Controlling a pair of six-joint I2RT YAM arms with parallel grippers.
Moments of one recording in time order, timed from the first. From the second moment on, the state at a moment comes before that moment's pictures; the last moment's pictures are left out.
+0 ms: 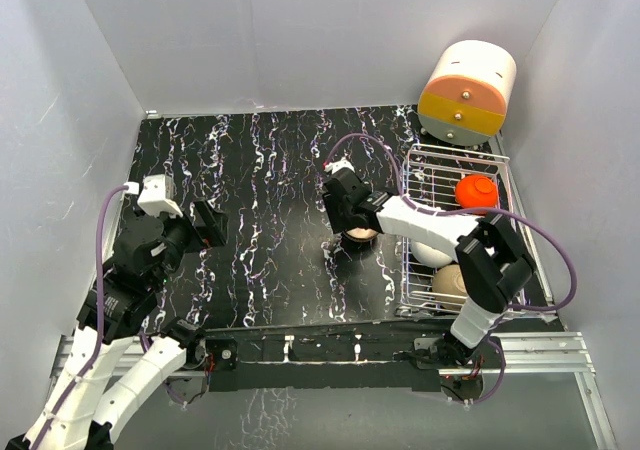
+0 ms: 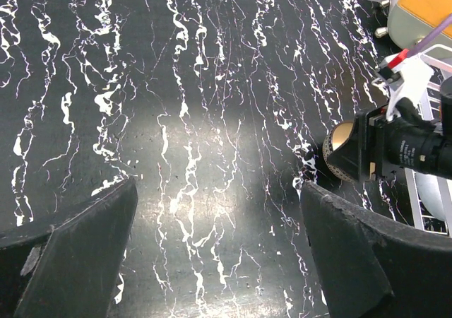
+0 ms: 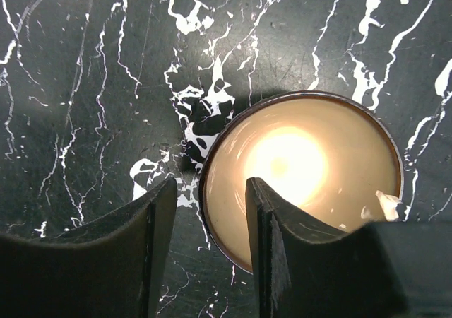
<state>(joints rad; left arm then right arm) -0.46 0.54 0.92 -0.71 -0.25 -0.39 0.74 1.67 1.16 -0.42 0.23 0.31</state>
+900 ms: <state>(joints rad) -0.46 0.54 0.92 -0.72 -0.27 -0.39 0.76 1.78 1.16 -0.42 0.29 0.29</state>
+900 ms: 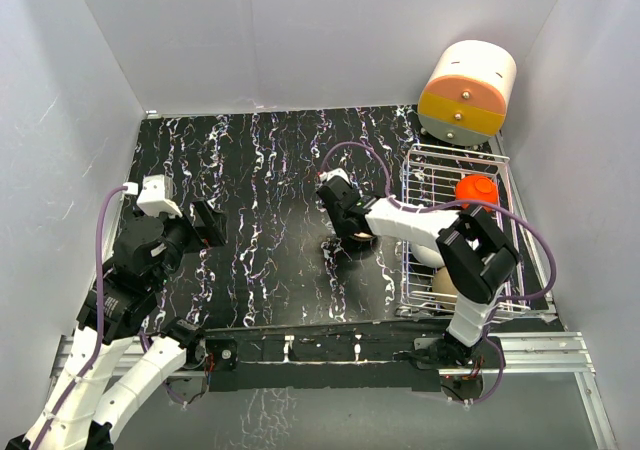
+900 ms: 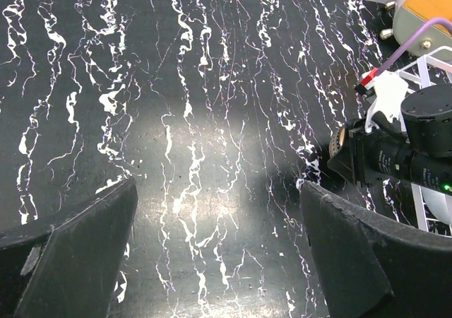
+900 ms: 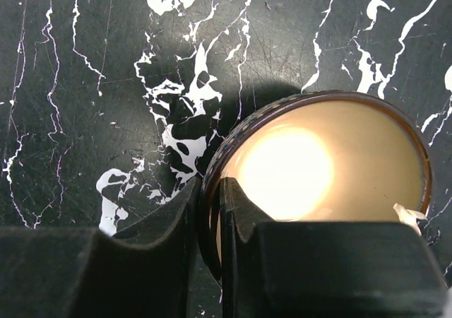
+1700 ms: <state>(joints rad) -0.46 0.53 0.92 -0.73 -0.27 -0.39 0.15 1.13 0.86 0.04 -0.41 0.57</state>
